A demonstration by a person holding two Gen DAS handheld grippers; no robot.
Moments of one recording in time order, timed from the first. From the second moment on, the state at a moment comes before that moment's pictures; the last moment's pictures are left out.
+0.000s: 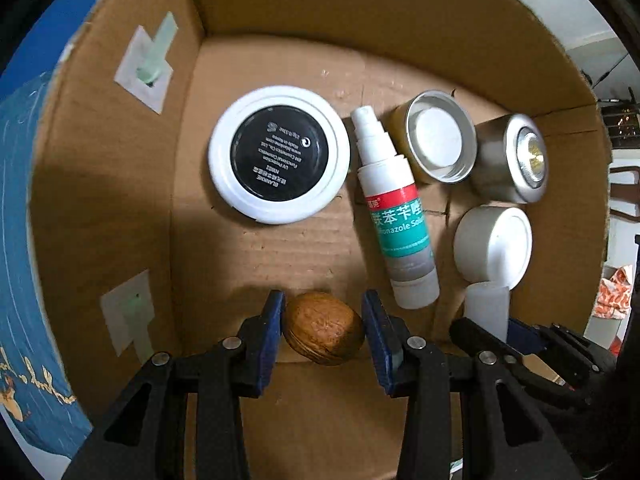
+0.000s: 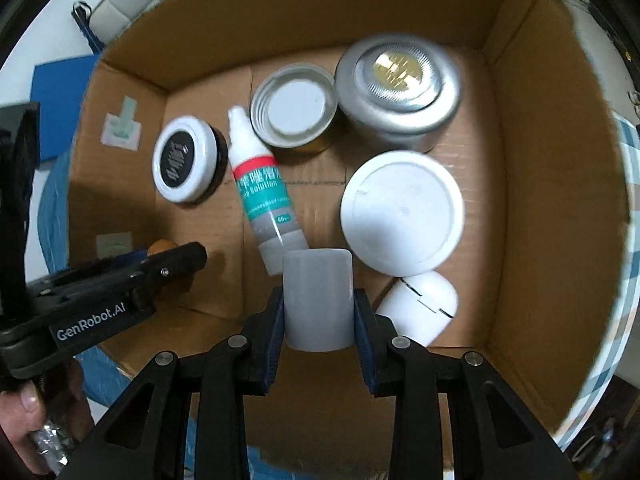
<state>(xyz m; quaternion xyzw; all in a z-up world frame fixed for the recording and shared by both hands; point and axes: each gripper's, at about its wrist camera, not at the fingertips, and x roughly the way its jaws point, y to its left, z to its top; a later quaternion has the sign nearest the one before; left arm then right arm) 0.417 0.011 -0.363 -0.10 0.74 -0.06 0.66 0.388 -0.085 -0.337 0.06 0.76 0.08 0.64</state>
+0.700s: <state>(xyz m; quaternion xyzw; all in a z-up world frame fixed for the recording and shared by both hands) 0.410 -0.002 -0.350 -0.03 0.74 -0.03 0.68 0.389 -0.086 -0.364 0.02 0.78 0.05 0.62</state>
